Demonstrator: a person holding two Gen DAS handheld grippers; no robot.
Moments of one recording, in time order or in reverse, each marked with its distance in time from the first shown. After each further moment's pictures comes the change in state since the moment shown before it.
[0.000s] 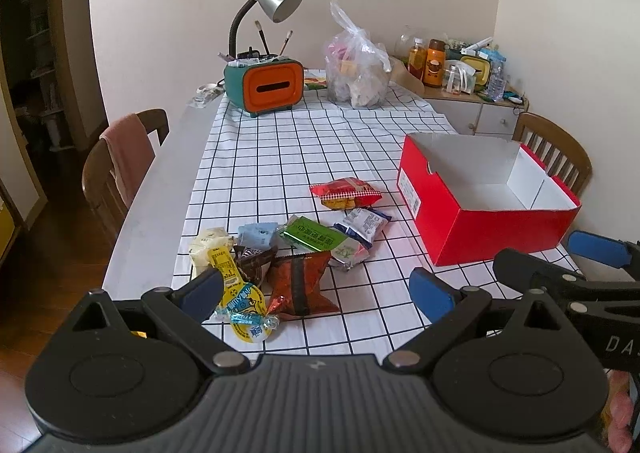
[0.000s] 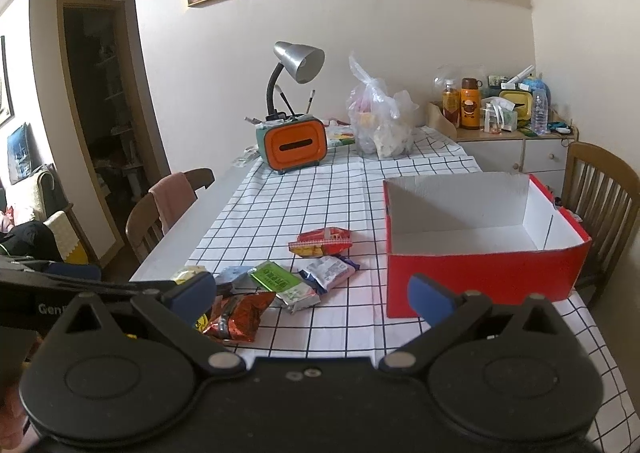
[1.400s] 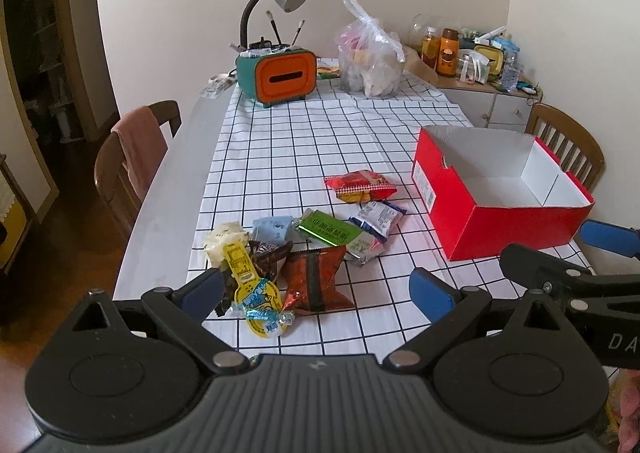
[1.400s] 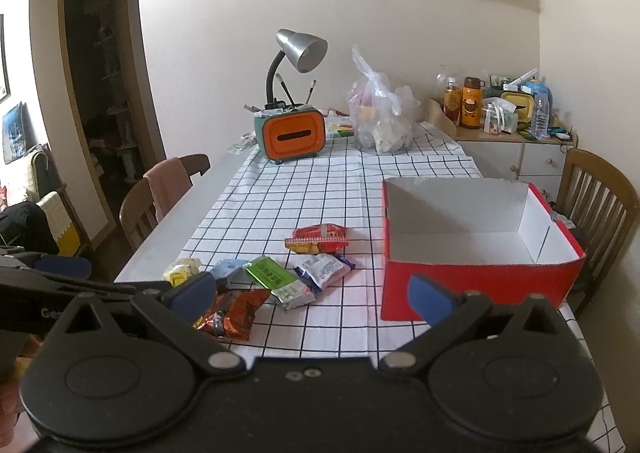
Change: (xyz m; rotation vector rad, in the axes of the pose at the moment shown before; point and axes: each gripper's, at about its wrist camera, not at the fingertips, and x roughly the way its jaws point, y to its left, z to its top) left arm 0.004 0.007 0.011 -0.003 0.049 0.041; right arm 0.004 0.009 0.016 -0.046 0.056 -0.016
